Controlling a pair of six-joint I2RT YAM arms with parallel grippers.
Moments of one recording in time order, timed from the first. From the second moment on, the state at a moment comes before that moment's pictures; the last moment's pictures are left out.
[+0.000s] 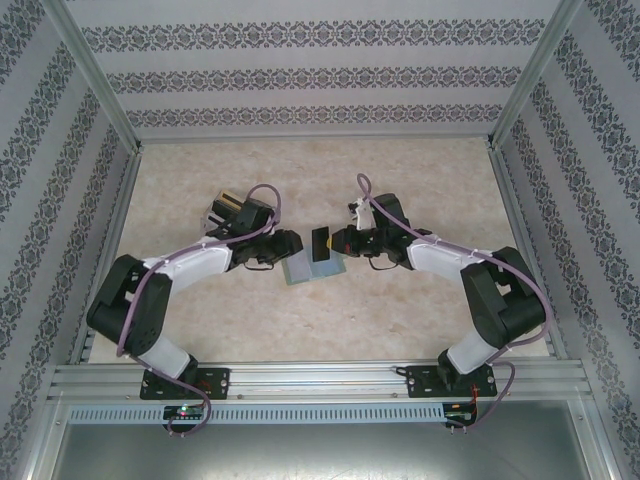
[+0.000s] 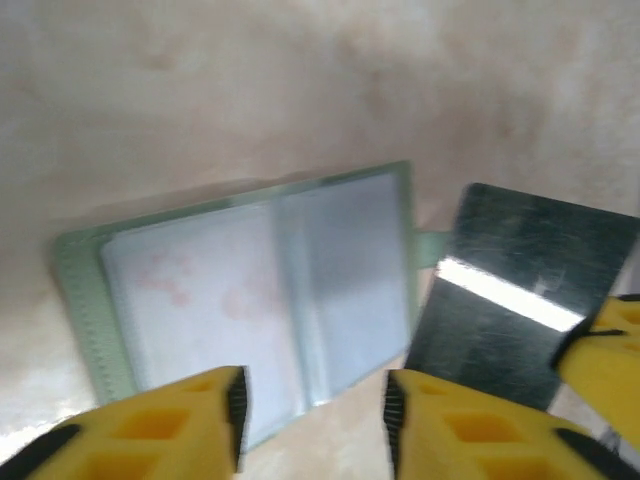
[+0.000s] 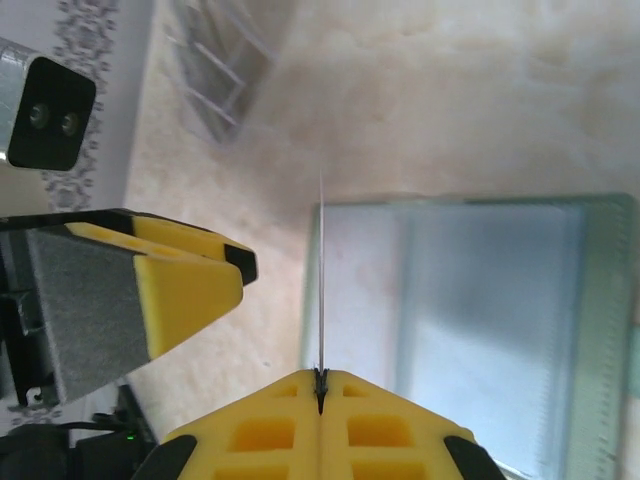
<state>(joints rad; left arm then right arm) -0.46 1.55 0.86 -0.15 0.36 -0.82 0.45 1.60 0.82 0.07 -0.67 0.65</state>
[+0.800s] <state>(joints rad) -0.45 1.42 0.82 0.17 0.62 -1.00 0.37 1.57 0.82 0.42 -0.96 0.98</state>
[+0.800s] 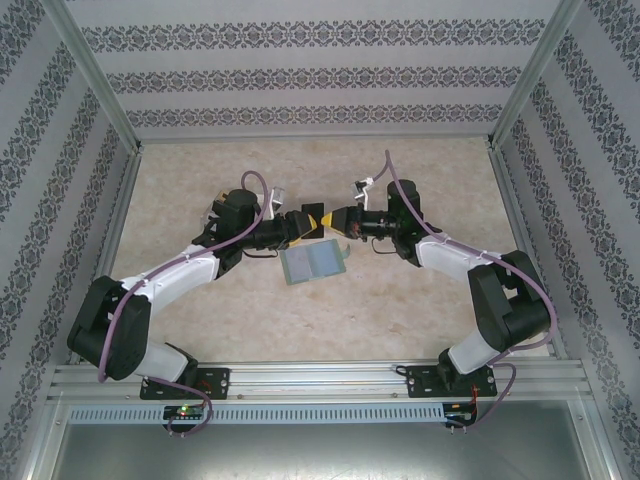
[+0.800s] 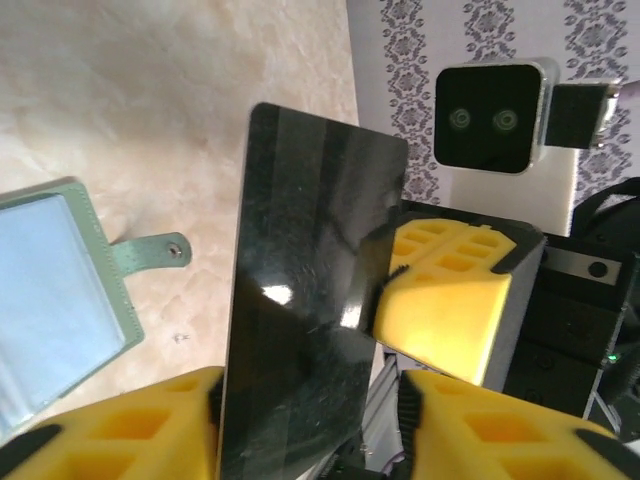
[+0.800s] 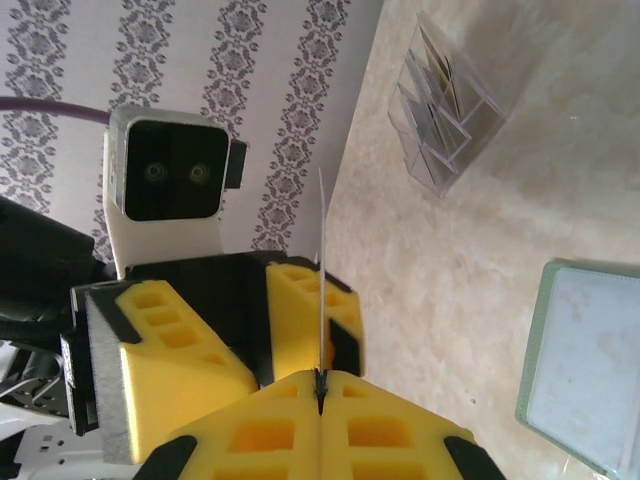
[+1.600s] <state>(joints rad) -0.44 1.37 0.79 0.16 0.57 -0.97 0.36 1.60 0.80 0.41 -0.94 0.95</state>
